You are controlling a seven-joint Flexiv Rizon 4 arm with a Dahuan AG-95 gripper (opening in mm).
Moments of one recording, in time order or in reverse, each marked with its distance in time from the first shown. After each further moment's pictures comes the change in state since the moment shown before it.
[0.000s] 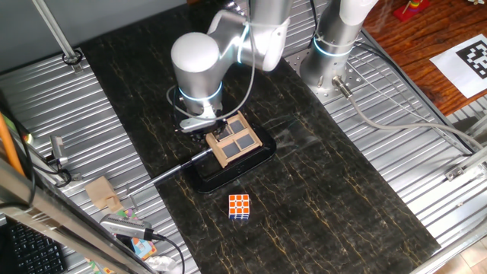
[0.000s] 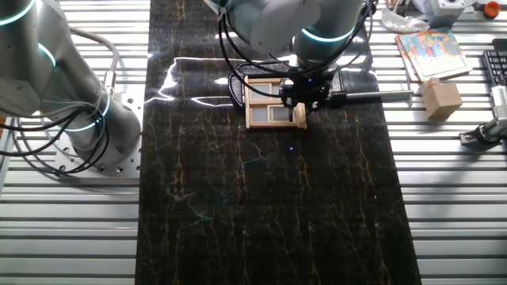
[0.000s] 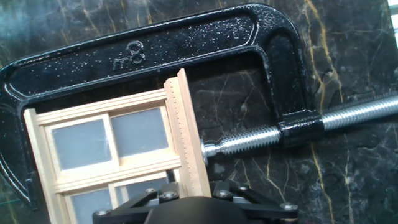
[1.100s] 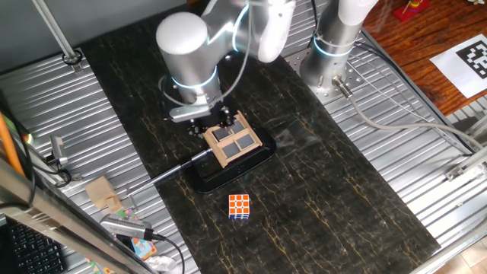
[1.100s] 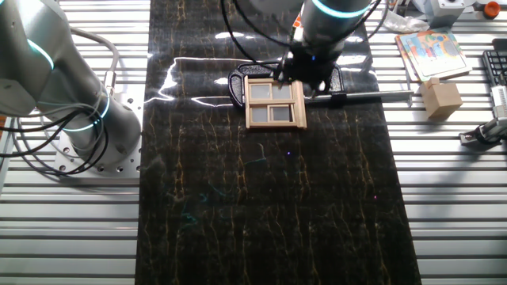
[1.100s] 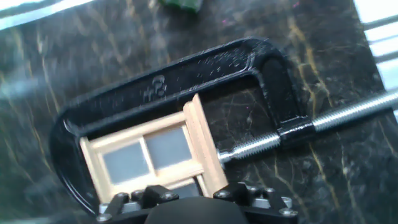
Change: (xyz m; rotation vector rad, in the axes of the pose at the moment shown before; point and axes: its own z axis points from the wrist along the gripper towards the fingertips) arm -0.026 0.020 -0.073 -0.095 -0.029 0.174
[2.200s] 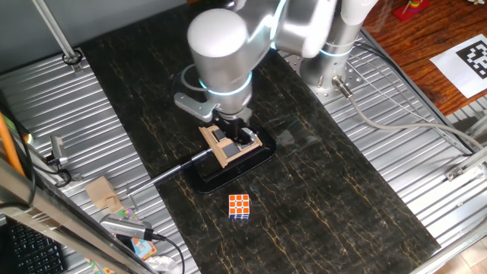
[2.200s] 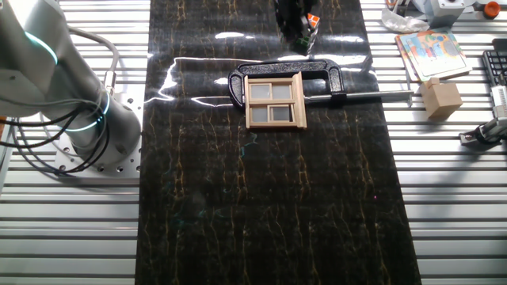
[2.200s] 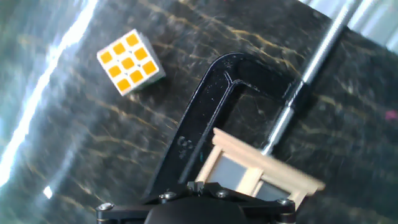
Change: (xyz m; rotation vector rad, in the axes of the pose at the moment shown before) arm -0.072 0.063 -0.055 0.023 -0.023 0.823
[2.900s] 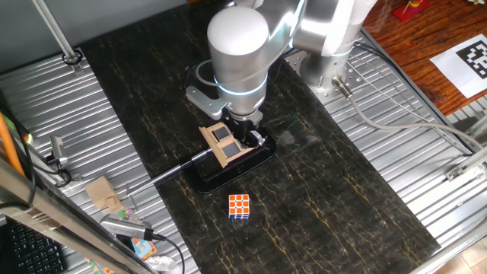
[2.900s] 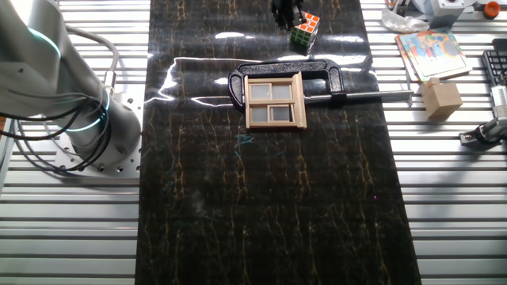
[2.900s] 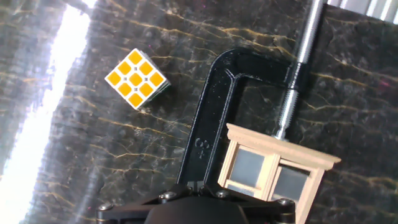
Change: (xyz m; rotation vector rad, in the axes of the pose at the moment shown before) arm 0.003 0.015 -0.006 0.012 -0.023 0.026
